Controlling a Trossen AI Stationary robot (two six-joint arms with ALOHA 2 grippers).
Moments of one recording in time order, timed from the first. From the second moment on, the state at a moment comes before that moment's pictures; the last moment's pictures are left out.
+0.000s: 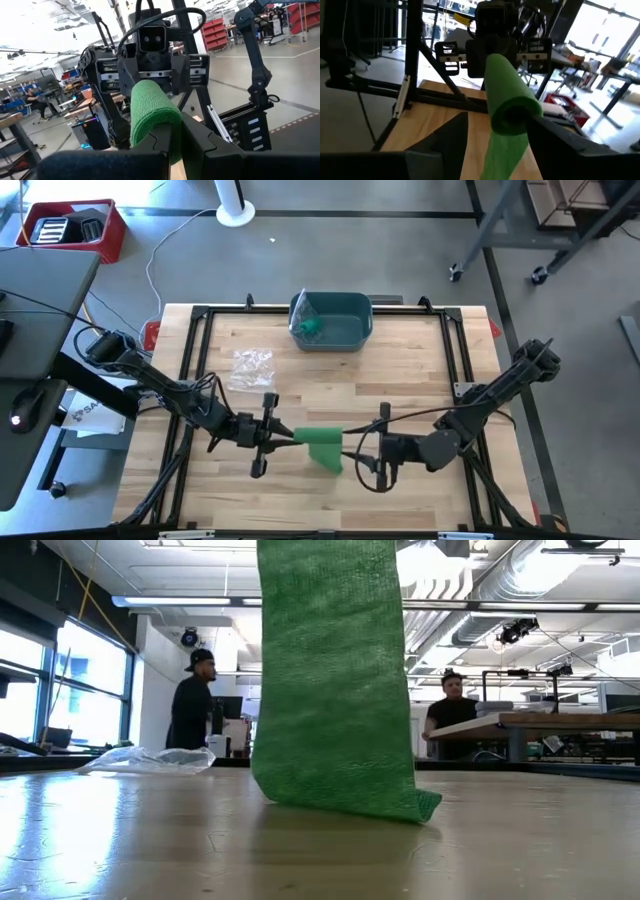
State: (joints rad) left arm -0.54 1.31 0.77 0.68 -0.35 0.36; right arm 0.66 1.46 1.15 0.15 0.73 -0.14
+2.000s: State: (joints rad) left arm -0.48 1.29 0.77 0.64 -0.25 -0.11; right arm 0.62 1.56 1.16 0.21 0.70 -0.73
